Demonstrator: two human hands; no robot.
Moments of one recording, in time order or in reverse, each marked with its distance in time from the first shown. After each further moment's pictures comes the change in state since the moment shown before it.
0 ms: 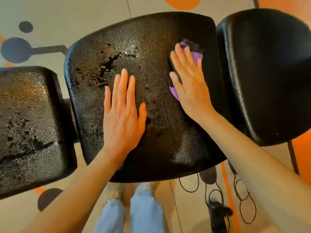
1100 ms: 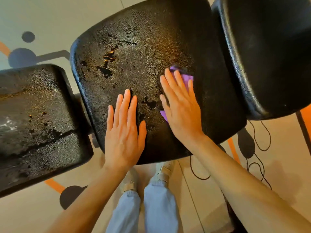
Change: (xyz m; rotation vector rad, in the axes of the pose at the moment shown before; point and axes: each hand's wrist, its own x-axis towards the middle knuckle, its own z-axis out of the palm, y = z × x) left_hand -0.068 -0.023 -0.015 -0.016 -0.125 0.087; right_hand -0.084 -0.058 0.027 -0.219 0.028 0.094
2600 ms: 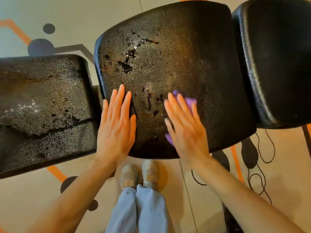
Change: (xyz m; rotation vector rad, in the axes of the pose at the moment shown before) left_hand -0.008 -0.042 -0.013 0.030 0.042 -0.036; right_hand -0.045 -0.015 0.006 0.012 -0.072 -0.143
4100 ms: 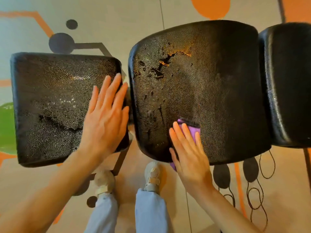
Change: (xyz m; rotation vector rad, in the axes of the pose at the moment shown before) left_hand 0.005 -0.069 -0.059 0.071 0.011 -0.010; right_hand -0.037 -0.053 0.007 -0.031 -0.056 -0.039
